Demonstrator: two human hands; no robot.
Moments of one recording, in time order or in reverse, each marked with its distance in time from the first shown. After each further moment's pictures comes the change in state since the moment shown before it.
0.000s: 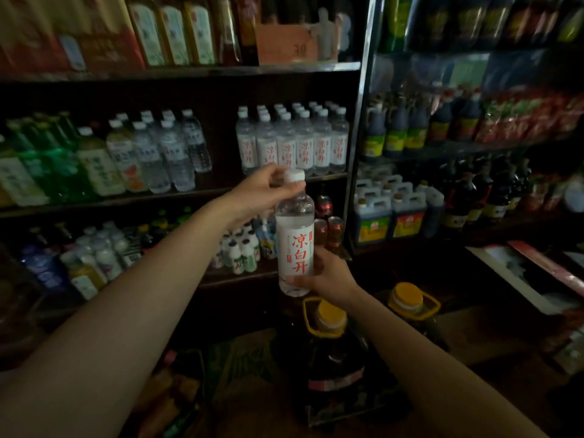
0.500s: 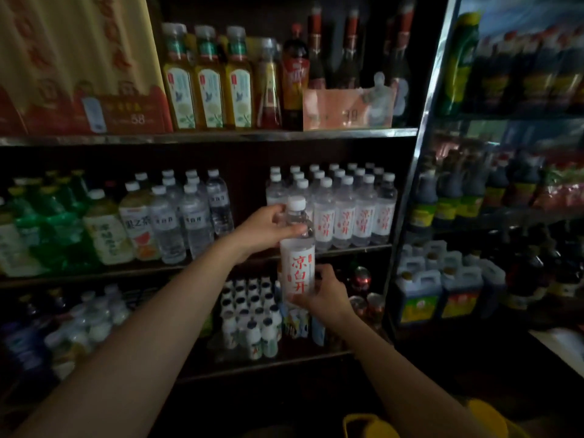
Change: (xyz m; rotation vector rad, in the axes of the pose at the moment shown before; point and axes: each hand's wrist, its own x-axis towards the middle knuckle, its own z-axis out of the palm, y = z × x) left_hand 0.157 -0.041 -0.128 0.074 0.066 0.004; right_hand 0.225 -0.057 0.043 -0.082 0.120 -0.009
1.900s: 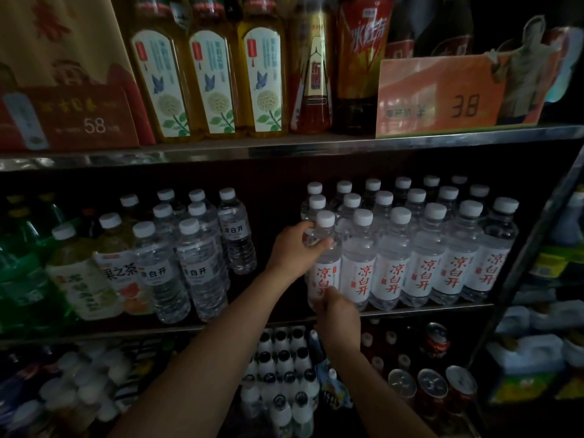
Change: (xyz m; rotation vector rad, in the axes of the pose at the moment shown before) left_hand 0.208 -0.117 -0.043 0.207 0.326 -0.003; right_hand 0.227 0.028 0.105 -0.358 0.206 -0.113
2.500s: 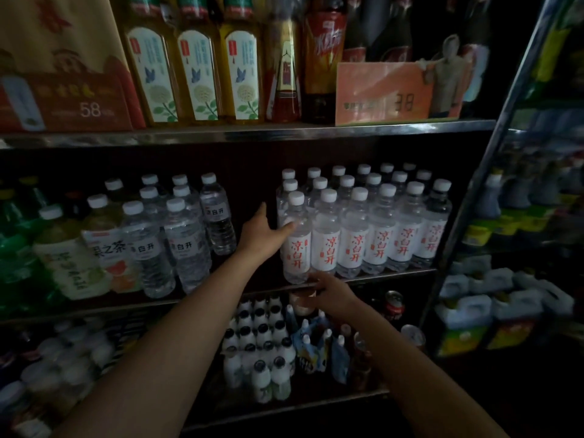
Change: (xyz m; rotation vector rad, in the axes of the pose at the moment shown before) left_hand -0.048 0.017 -0.020 0.000 0.006 -0.217; right_hand -0.031 0.011 -0.077 0.286 -0.558 0.128
